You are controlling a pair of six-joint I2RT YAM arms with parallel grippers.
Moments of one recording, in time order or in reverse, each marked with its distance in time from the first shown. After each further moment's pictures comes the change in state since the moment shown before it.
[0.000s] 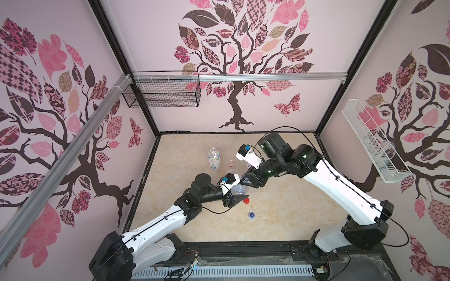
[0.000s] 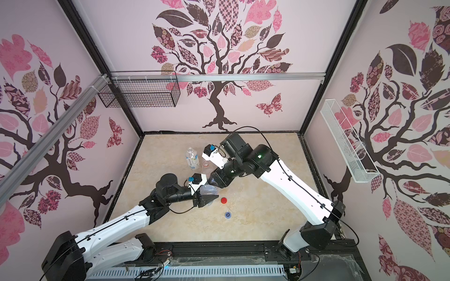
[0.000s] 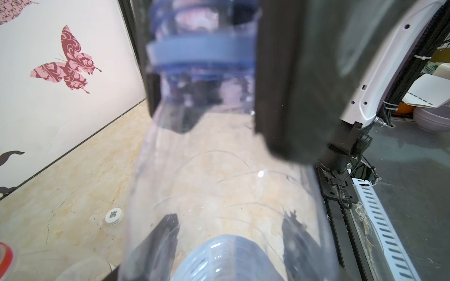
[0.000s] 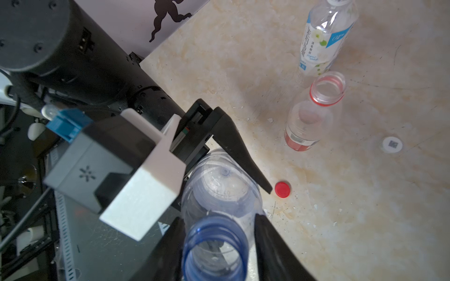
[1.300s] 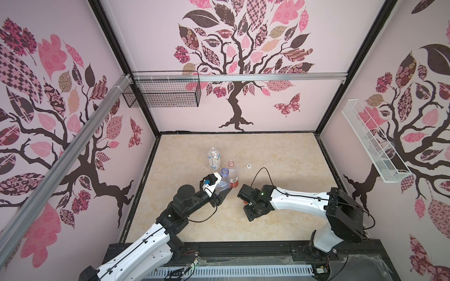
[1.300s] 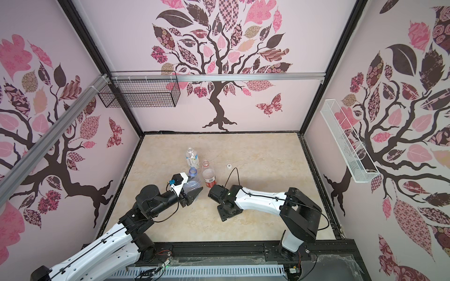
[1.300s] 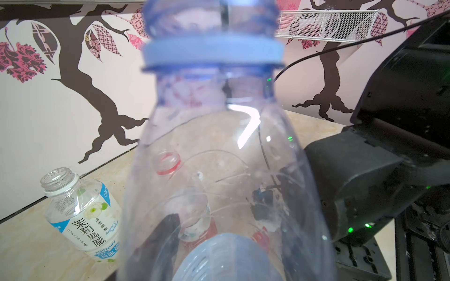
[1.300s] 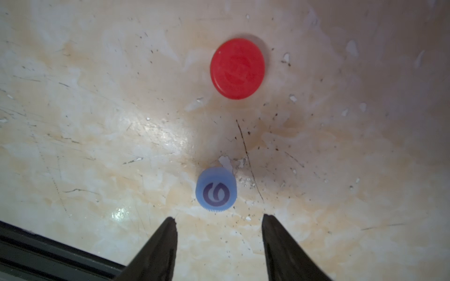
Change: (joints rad) left arm 0.024 -0.351 -0.110 -0.171 -0.384 -0.035; right arm 0.206 0.147 -0.749 0.400 0.433 0.596
